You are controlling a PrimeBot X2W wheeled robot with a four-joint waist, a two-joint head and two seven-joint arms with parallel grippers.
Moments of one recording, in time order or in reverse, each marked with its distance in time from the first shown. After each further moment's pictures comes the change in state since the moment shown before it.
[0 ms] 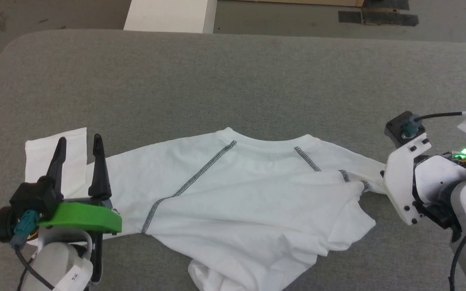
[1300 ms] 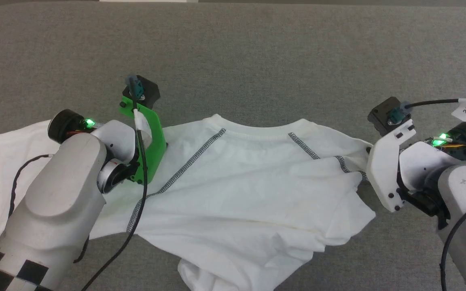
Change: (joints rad) left arm -0.601 0.151 -0.515 0.309 -0.170 -0.210 1.044; right arm -0.097 0.001 0.094 0.067 0.111 0.000 -0.096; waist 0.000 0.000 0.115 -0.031
